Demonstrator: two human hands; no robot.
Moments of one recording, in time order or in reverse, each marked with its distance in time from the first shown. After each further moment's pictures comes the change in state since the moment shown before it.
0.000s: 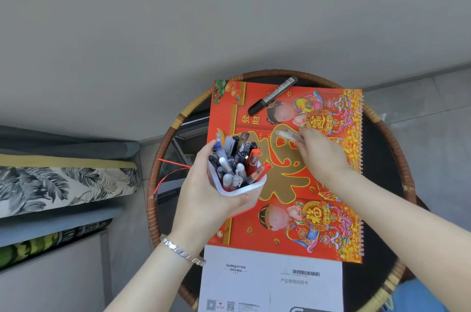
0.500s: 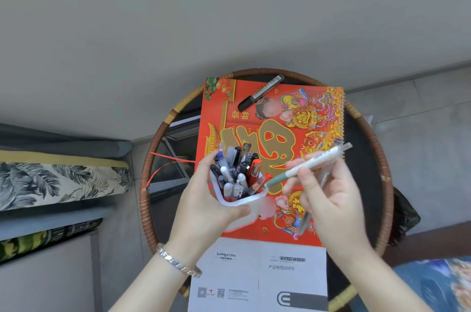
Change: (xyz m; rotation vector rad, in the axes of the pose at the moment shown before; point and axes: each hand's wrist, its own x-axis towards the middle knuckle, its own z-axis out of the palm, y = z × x) left_hand -0.032 -0.004 0.007 0.144 -0.042 -0.040; right_hand -0.130 -0.062 -0.069 1.516 0.206 0.114
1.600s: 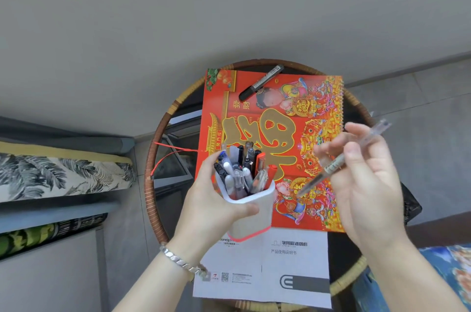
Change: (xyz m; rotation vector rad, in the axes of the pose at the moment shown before) left_hand -0.024 -0.005 0.002 -0.040 -0.033 -0.052; right_hand -0.011 -0.013 -0.016 0.190 0.106 -0.094
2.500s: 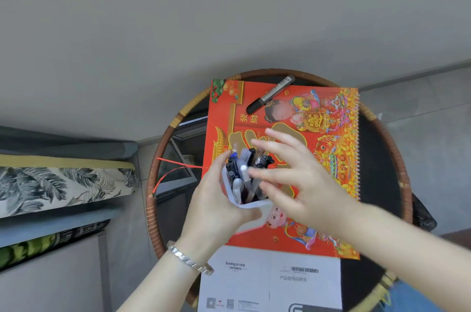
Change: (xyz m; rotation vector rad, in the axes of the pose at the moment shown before) left_hand 0.045 0.010 -0.004 0.067 -0.022 0.047; right_hand 0.063 0.046 0.025 -1.046 -0.725 -0.473
